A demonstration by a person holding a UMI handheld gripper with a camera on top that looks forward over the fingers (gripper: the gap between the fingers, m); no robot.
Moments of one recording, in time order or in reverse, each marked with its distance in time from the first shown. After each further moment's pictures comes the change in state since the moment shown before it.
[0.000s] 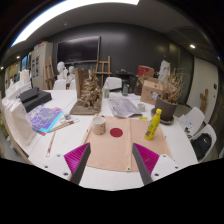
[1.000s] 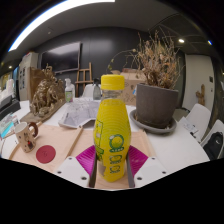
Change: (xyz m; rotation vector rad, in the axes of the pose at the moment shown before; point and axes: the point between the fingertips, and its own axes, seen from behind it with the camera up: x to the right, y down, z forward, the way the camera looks) arm 0.265 0.014 0.367 0.164 0.070 0.076
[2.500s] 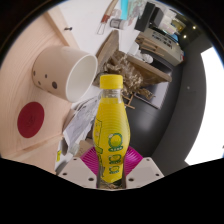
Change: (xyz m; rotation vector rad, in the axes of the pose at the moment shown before) arm -0.236 -0.154 0.005 0.223 0.390 -1.944
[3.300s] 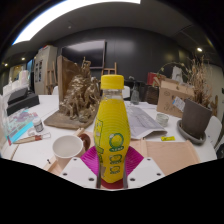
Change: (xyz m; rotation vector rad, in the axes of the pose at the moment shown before) arm -0.101 -0.056 -0.040 -0.041 -0.499 1.873
